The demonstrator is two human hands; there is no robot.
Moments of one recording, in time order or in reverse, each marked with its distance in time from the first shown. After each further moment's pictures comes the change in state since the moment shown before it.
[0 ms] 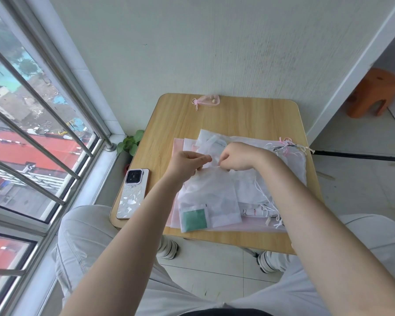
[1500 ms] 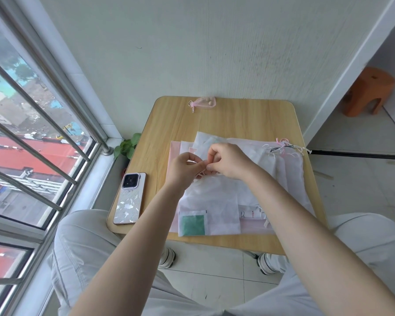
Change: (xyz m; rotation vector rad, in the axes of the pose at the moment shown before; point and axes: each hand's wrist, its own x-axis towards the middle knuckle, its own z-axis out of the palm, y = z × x) left_hand -0.001 -0.008 0.015 -0.090 0.074 0.024; right_hand 0.004 -0.004 0.028 0.308 0.332 -0.195
